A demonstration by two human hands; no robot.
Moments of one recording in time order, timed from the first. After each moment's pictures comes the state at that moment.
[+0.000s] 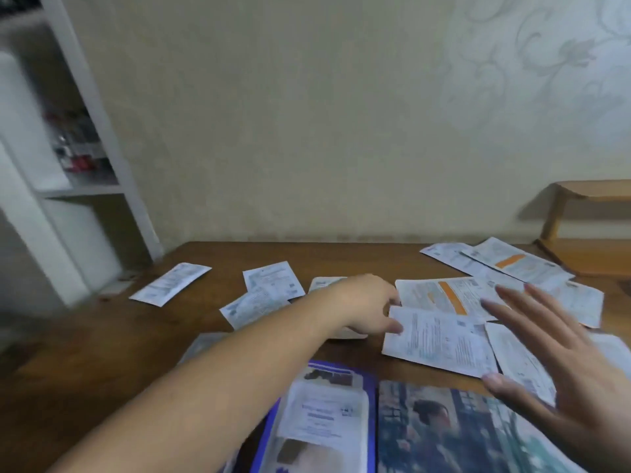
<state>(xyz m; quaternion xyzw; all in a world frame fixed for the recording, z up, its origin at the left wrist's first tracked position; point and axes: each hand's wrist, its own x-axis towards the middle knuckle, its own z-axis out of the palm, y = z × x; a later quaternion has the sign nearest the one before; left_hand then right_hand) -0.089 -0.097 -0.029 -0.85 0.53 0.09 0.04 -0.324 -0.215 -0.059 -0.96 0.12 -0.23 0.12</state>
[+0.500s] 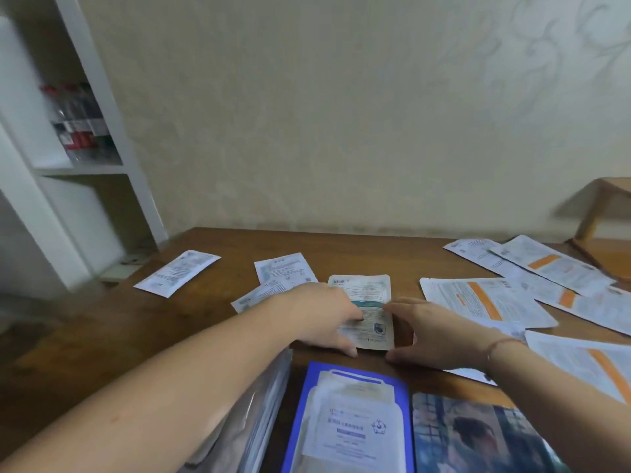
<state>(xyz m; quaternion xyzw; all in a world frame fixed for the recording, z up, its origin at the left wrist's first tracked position) -0.012 -0.027 -0.064 -0.80 0.57 0.04 0.17 -0.147 -0.188 -0.072 -0.99 0.05 0.07 0.13</state>
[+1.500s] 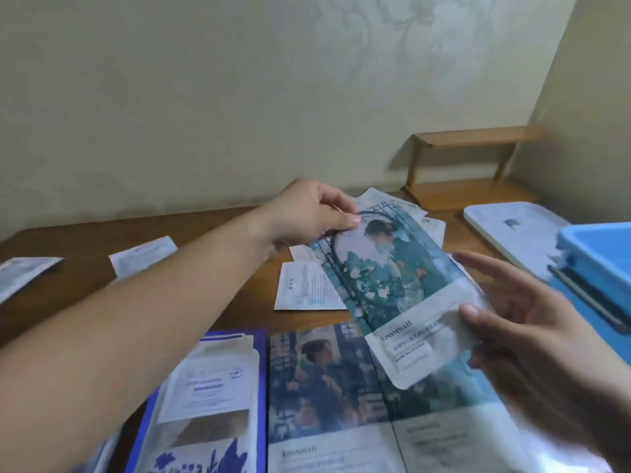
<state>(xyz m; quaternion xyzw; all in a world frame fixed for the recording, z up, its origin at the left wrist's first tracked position) -0.140 -0.138 0.012 -0.71 0.48 0.27 -0.45 -0.400 -0.197 -0.037 -0.63 0.25 -0.28 0.68</state>
